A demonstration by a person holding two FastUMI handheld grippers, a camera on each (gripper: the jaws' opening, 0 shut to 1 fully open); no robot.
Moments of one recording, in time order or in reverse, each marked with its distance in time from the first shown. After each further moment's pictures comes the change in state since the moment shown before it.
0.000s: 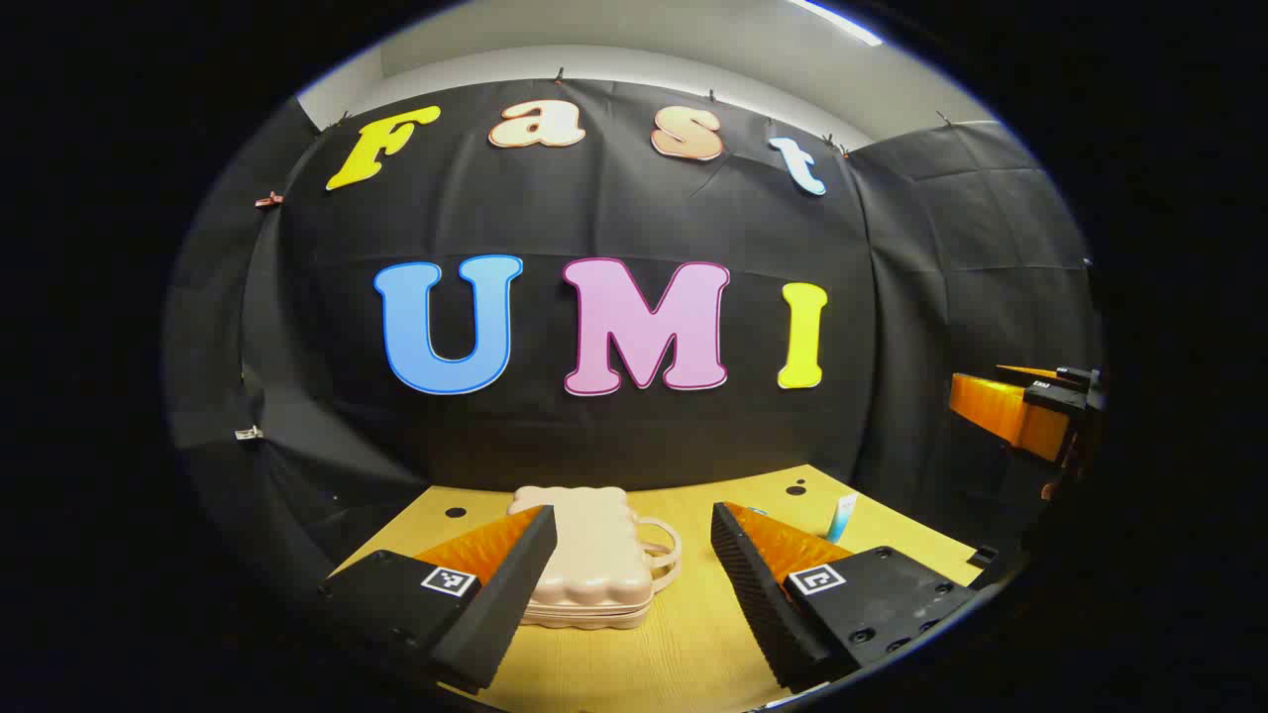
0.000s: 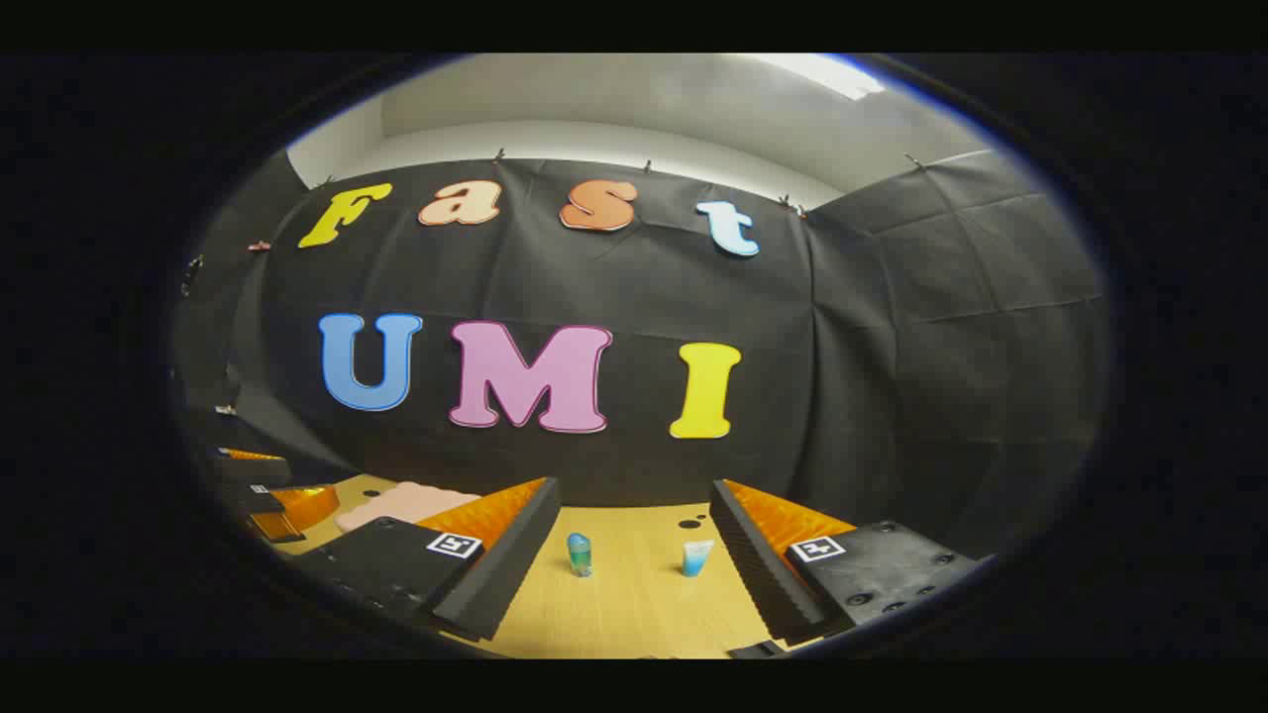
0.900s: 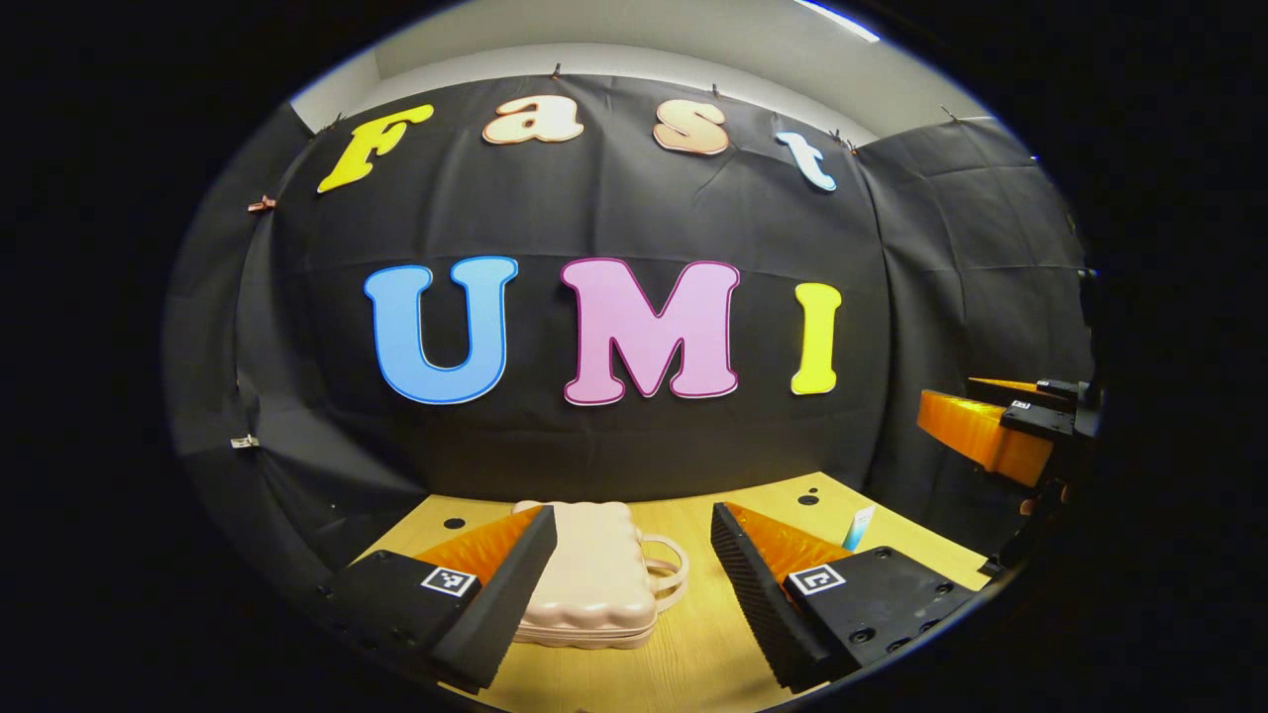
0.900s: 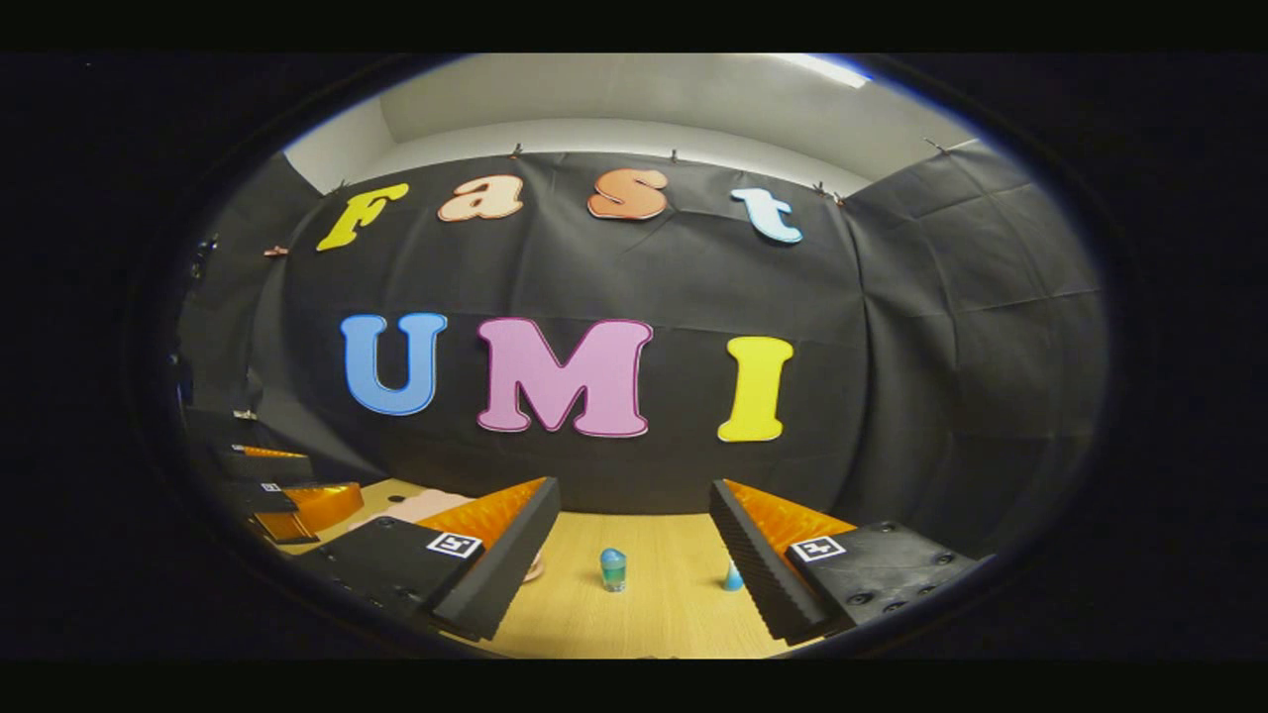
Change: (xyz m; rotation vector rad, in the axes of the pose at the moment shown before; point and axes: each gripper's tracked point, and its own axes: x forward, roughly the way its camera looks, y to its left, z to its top) left arm 0.045 -0.003 0.011 0.009 -0.002 0.012; right arm 0.059 0.024 -0.010 0.022 -0.008 0.110
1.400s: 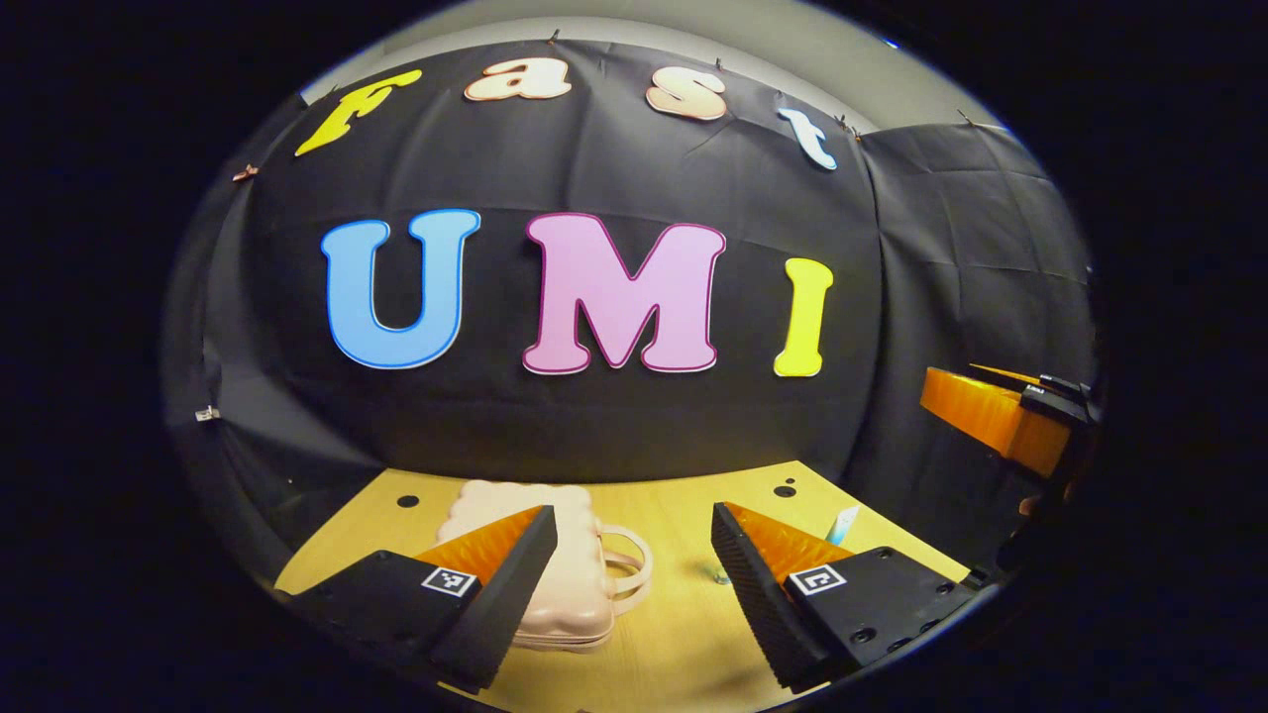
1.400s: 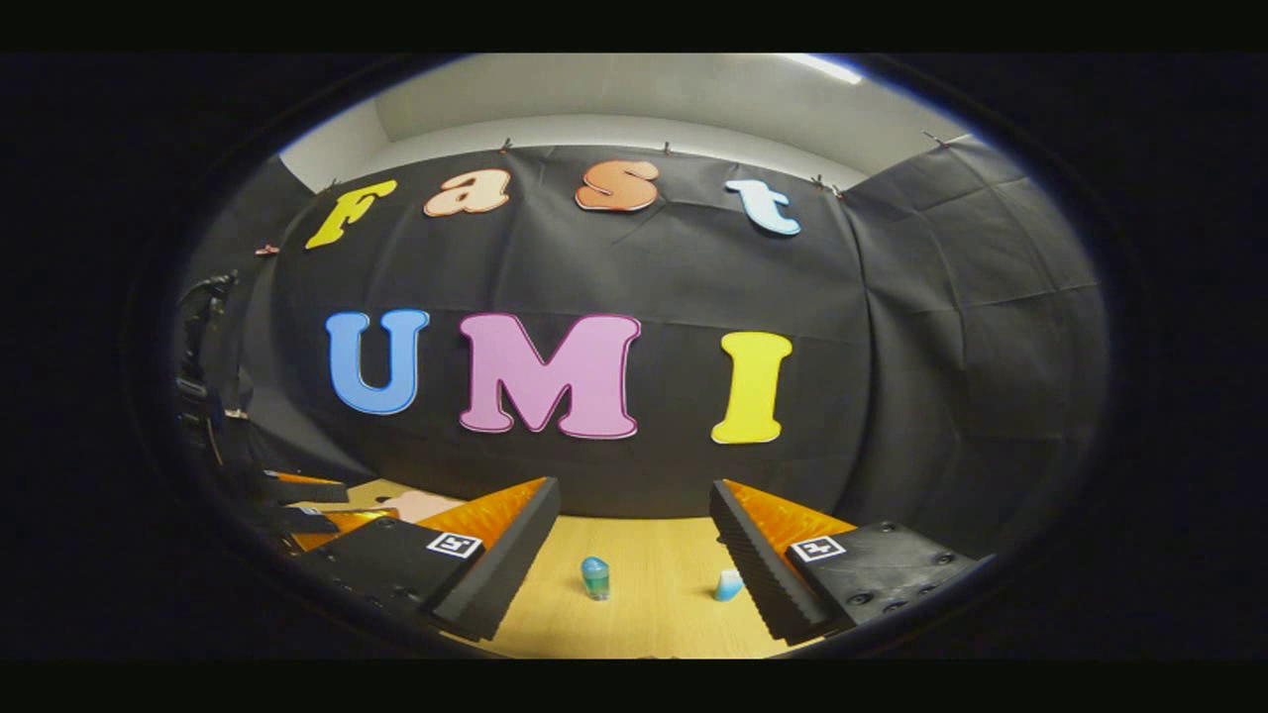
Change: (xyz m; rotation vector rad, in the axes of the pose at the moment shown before) left arm 0.073 -0.049 -0.036 -0.050 0.118 -0.097; right arm 0.036 -0.029 -0.010 -0.007 0.019 -0.001
